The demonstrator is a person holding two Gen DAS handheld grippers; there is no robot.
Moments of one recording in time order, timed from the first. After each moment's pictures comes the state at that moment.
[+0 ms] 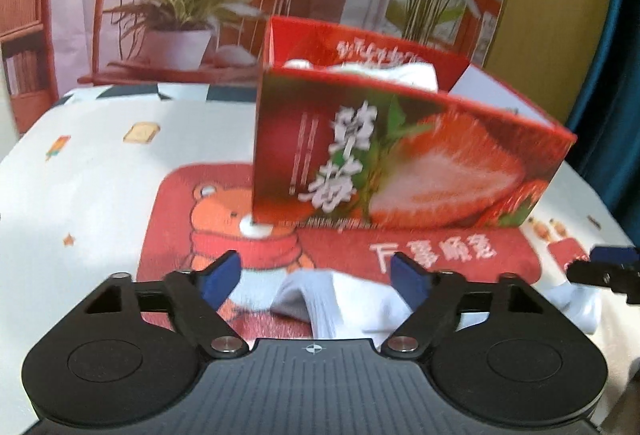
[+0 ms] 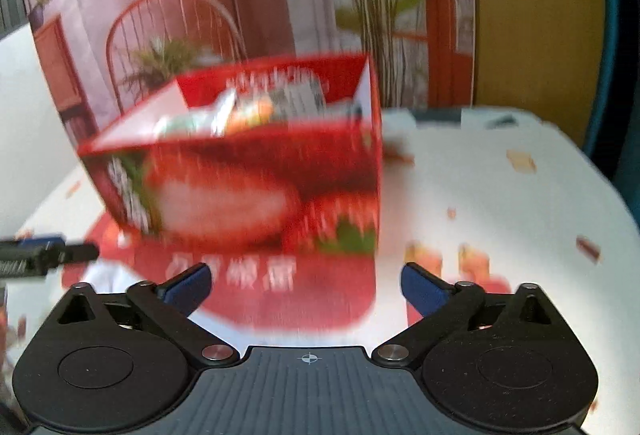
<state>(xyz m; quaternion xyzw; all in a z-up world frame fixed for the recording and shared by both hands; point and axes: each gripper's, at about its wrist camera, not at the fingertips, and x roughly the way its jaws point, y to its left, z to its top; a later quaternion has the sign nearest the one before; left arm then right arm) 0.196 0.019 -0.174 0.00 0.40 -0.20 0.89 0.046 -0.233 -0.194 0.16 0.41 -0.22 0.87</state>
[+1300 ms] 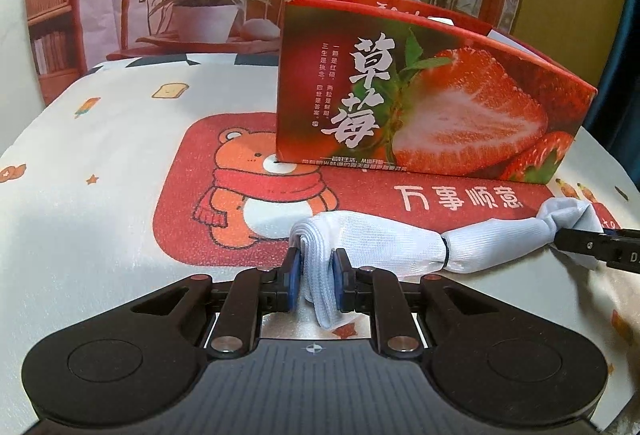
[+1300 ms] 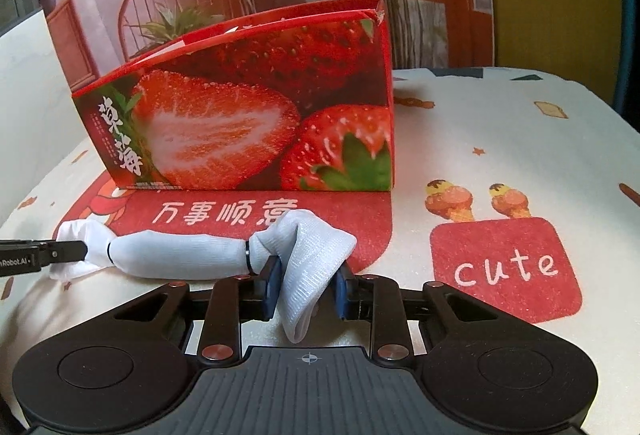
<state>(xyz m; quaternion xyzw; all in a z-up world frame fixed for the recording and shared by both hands) 0.163 0.024 -0.191 0.02 0.42 -0.15 0.89 0.039 -0.235 -0.243 0.19 0.40 -0.18 0.88</state>
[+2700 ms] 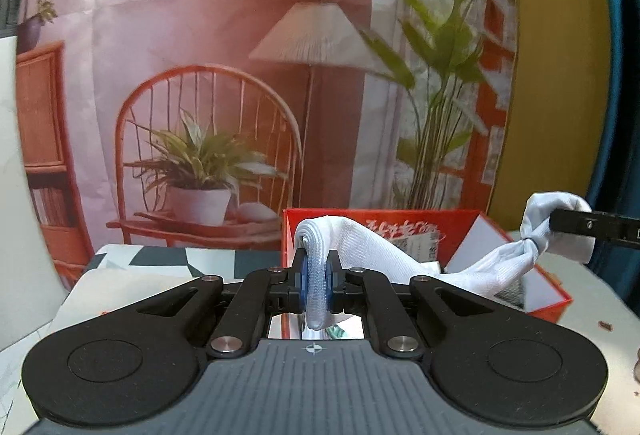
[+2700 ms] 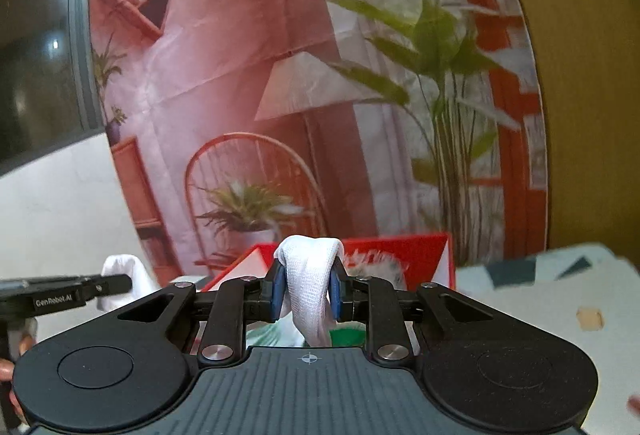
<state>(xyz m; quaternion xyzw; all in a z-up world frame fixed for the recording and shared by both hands) 0.252 -0.003 -0.051 0.03 0.26 -0.16 0.95 0.116 -0.278 -0.092 0.15 0.21 -0.14 0.95</state>
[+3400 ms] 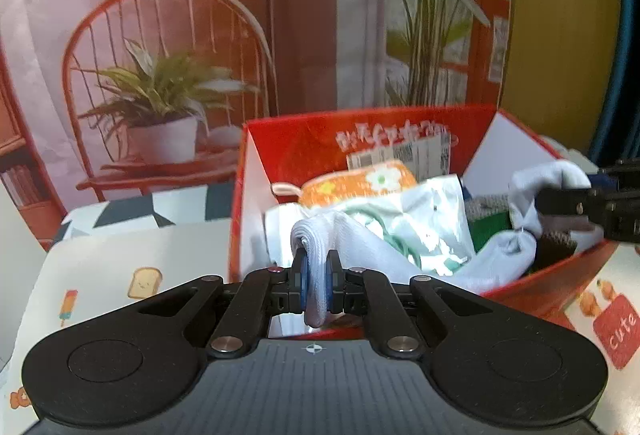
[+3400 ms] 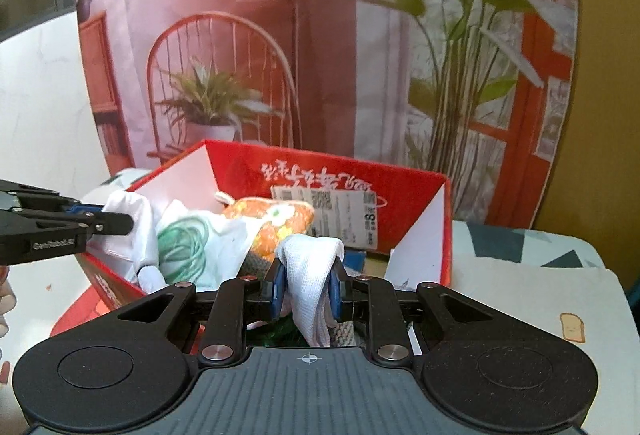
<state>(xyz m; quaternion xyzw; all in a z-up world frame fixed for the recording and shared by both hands) 0.304 -0.039 -0.120 0.10 0.38 -0.19 0.90 0.180 -0.288 -0.157 0.09 0.38 -0.13 0.91</state>
